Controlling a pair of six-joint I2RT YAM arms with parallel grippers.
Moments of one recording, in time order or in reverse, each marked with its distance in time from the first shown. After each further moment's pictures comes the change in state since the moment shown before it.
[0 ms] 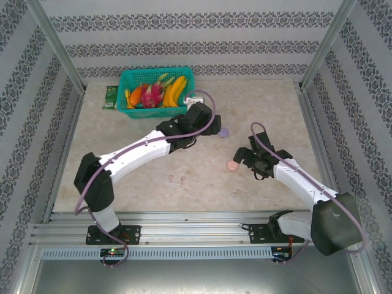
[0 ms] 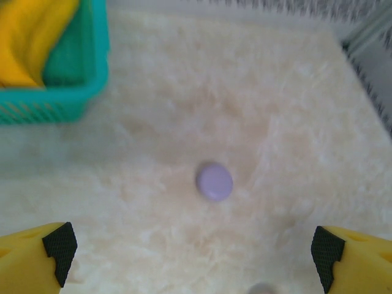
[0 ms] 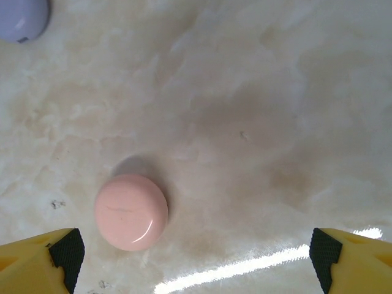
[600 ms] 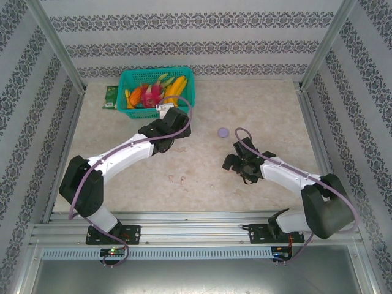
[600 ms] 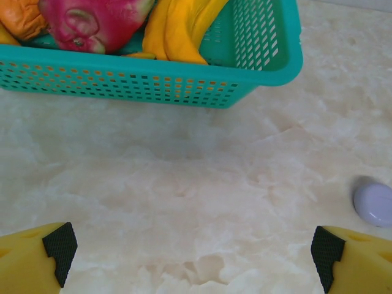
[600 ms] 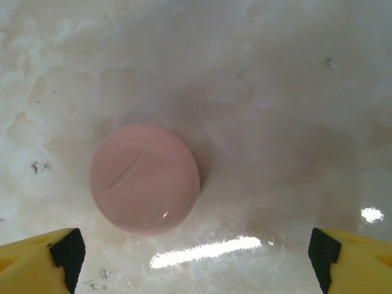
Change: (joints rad) left arm 0.169 -0.101 -0.274 0.018 -0.080 0.006; right arm 0.144 0.157 -0.018 0.095 -0.003 0.092
